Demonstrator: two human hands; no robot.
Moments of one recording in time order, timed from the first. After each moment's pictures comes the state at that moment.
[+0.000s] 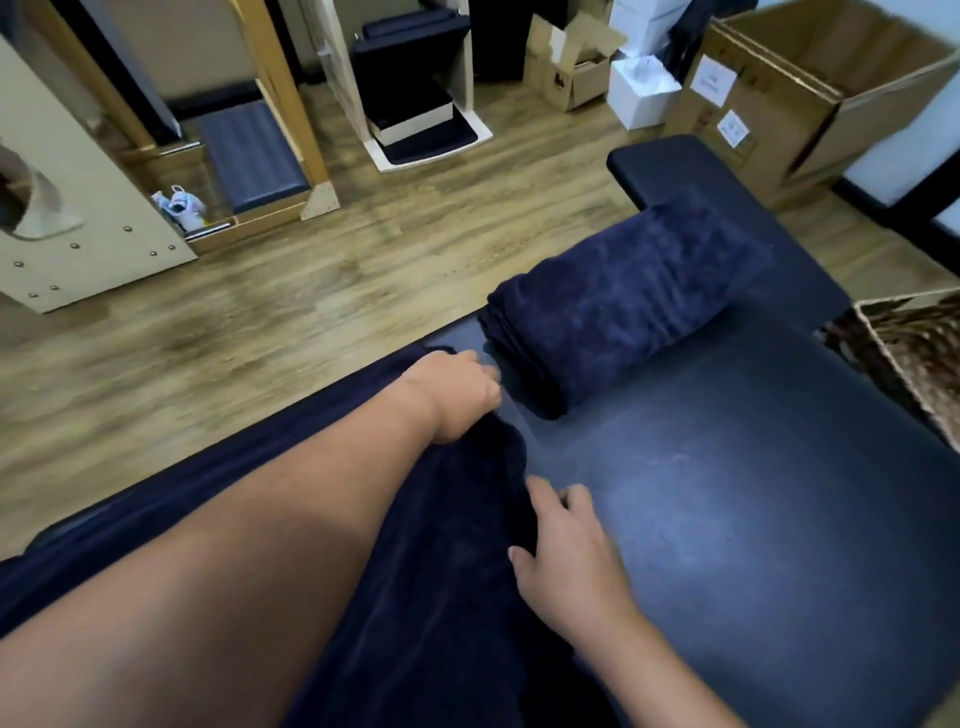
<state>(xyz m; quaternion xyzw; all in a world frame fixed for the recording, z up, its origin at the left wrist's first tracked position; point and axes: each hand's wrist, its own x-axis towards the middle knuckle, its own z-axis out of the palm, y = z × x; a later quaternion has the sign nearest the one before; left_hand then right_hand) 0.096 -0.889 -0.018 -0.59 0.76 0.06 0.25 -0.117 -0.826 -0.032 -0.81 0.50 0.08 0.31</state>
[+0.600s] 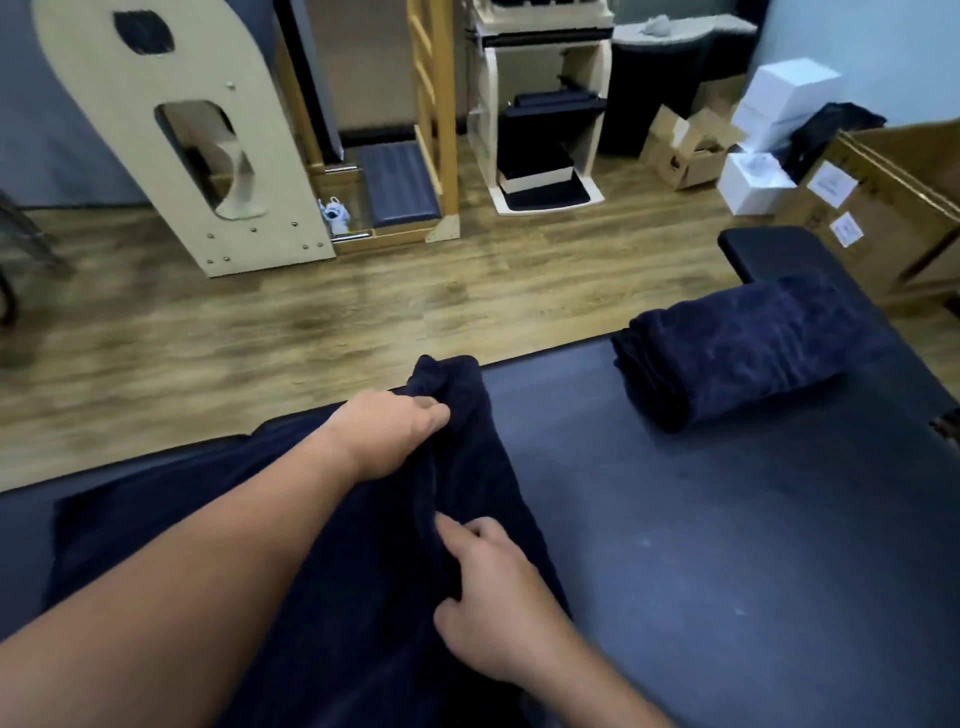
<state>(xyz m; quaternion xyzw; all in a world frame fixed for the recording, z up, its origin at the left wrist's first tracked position) 0.200 -0.646 0.016 -0.75 0.64 0.07 0.16 -0.028 -0.666 0.030 -0.83 0.28 0.14 0.47</state>
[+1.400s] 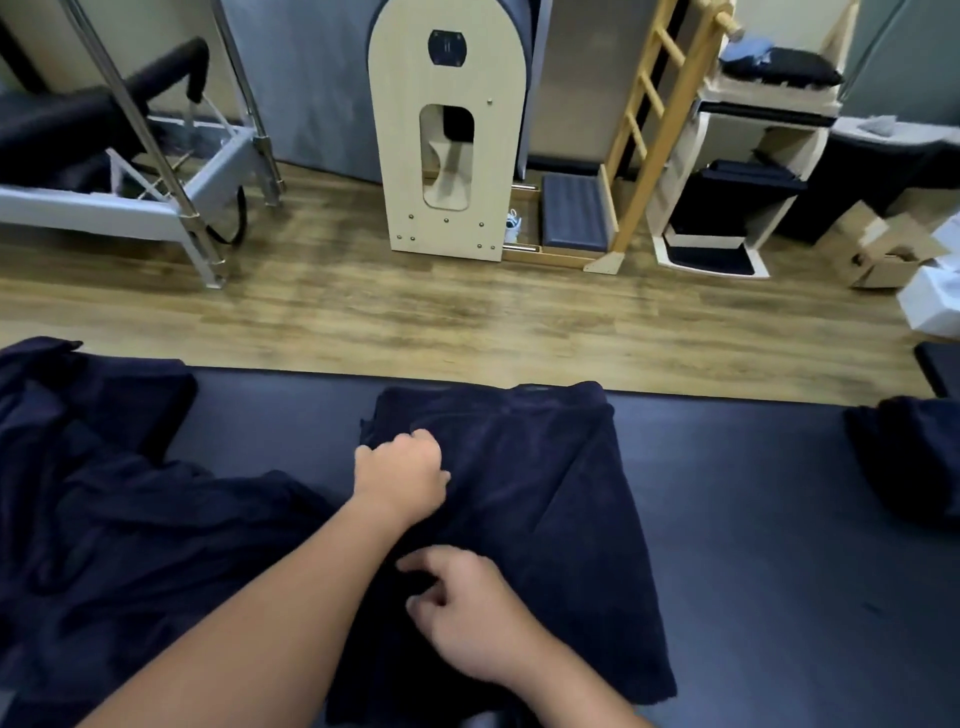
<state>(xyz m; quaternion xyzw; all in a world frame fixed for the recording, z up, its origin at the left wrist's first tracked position) 0.243 -0.346 -0.008 -0.96 0.22 0.17 0.02 0.091 -0.408 0.011 -0.84 0.11 0.20 0.49</state>
